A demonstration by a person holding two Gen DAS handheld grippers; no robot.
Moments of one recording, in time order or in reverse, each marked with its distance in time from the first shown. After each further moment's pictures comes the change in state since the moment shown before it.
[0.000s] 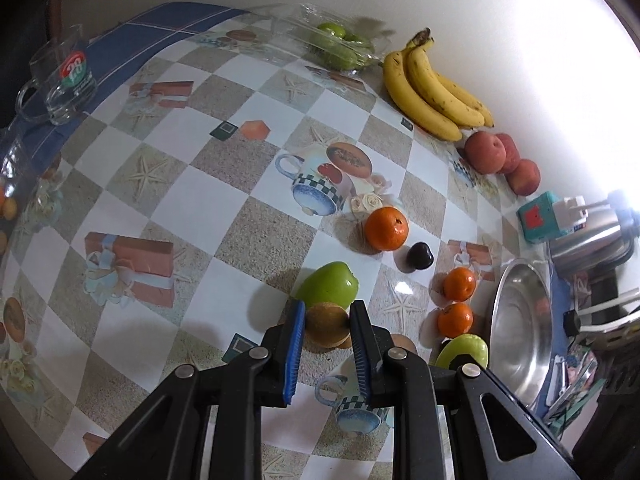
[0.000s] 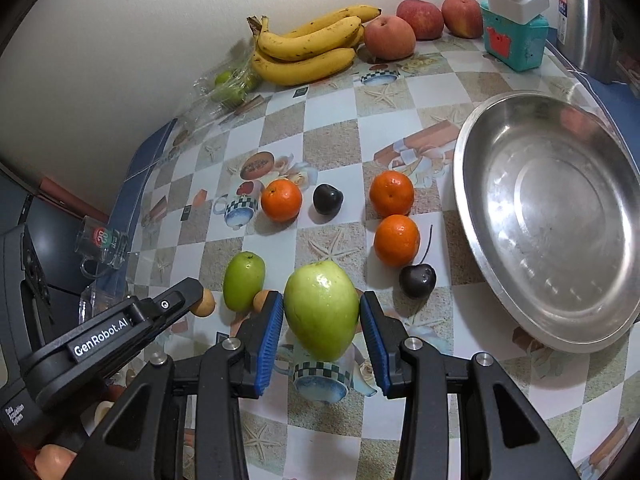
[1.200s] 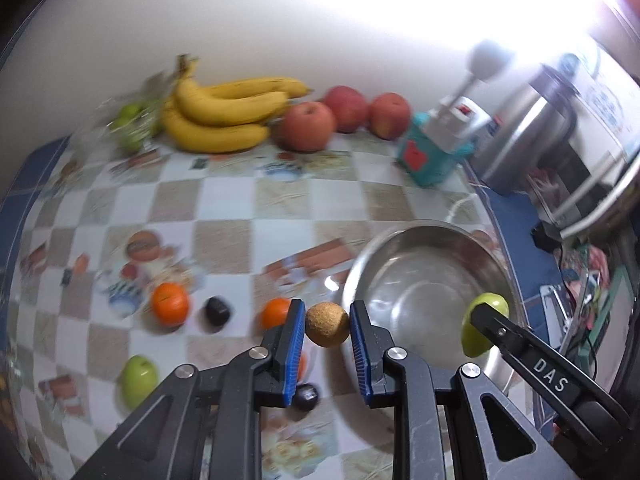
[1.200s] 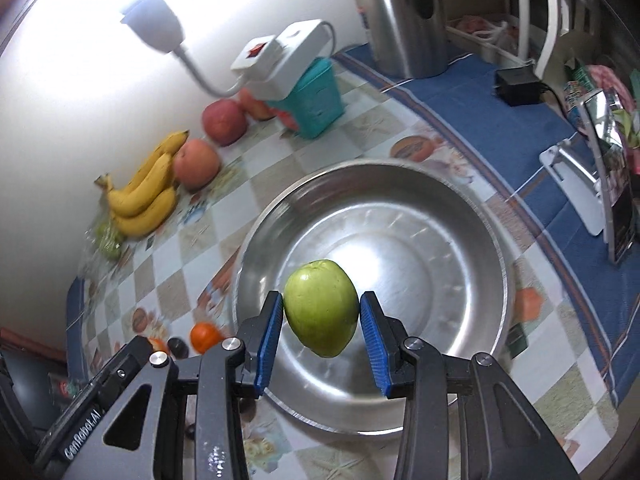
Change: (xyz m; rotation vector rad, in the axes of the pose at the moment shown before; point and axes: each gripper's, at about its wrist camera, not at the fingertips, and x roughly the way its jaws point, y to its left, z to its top) left arm 0.026 -0.208 -0.008 0.510 -0.042 -0.056; right arm -0.070 -0.149 0.051 0.385 -0.201 -0.231
